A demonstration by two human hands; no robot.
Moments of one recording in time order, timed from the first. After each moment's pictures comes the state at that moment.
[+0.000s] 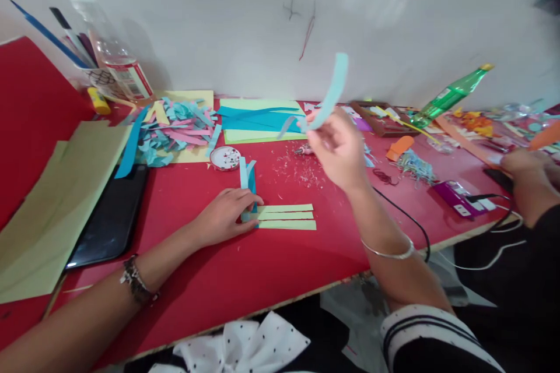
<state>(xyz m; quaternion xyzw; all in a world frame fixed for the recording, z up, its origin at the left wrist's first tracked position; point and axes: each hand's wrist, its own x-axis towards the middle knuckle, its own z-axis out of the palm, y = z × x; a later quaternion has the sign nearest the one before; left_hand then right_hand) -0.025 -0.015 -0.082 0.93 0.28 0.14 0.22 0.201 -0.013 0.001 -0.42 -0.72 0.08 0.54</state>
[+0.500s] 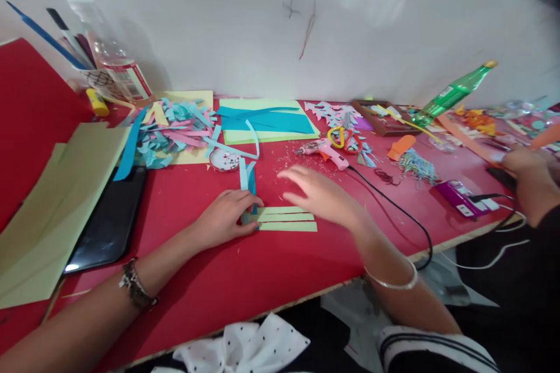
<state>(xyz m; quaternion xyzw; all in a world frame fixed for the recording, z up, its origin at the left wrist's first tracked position) -0.024 -0.015 -0.083 0.92 0.29 0.14 0.21 0.195 -0.047 -0.029 -0.54 -0.83 0.12 0.10</state>
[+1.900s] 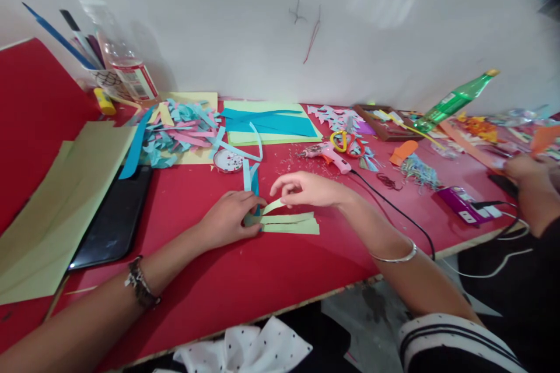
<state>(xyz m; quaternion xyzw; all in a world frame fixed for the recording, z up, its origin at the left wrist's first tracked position) -0.021 -0.016 -0.081 0.92 0.30 0.14 0.19 0.195 -0.016 -0.024 -0.45 -0.71 0.53 0.10</state>
